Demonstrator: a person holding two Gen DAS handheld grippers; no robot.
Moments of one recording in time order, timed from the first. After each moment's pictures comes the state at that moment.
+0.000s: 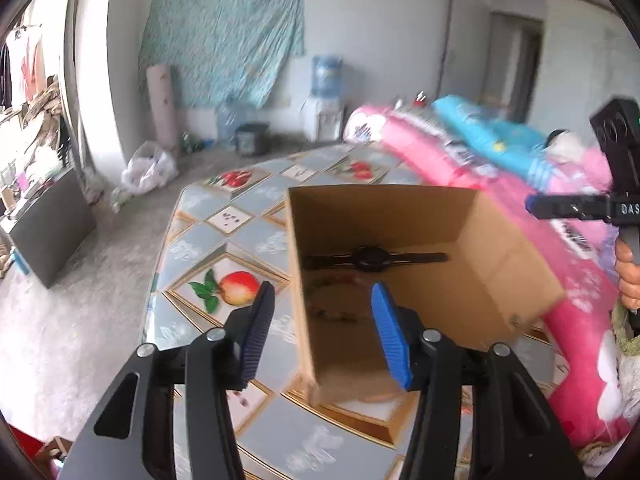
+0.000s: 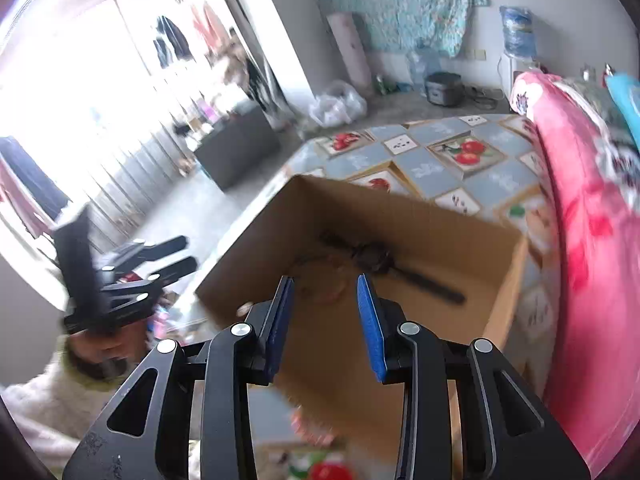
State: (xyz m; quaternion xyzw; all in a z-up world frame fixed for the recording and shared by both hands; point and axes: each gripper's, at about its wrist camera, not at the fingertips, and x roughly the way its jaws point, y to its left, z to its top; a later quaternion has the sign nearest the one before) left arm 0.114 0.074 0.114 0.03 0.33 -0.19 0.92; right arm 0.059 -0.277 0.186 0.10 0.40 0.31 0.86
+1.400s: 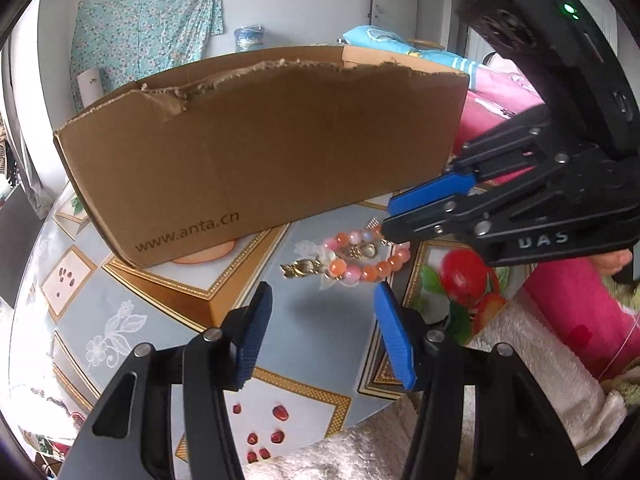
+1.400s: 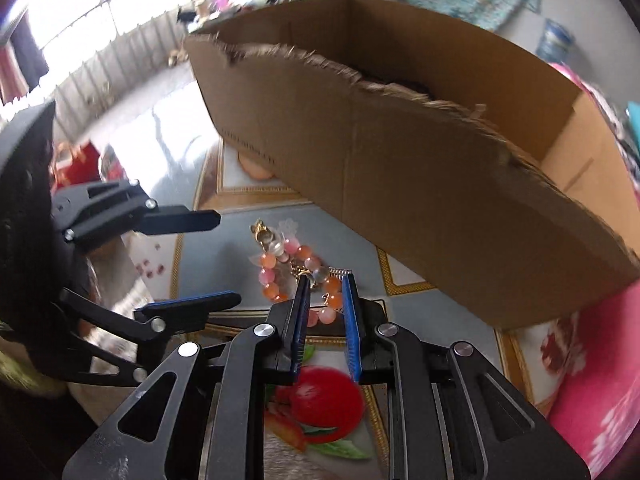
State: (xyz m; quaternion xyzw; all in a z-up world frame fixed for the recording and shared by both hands) left arm 0.021 -0.037 -0.029 0.11 0.36 -0.28 0.88; right arm 0.012 -0.195 0.056 -0.14 0.47 0.26 0.83
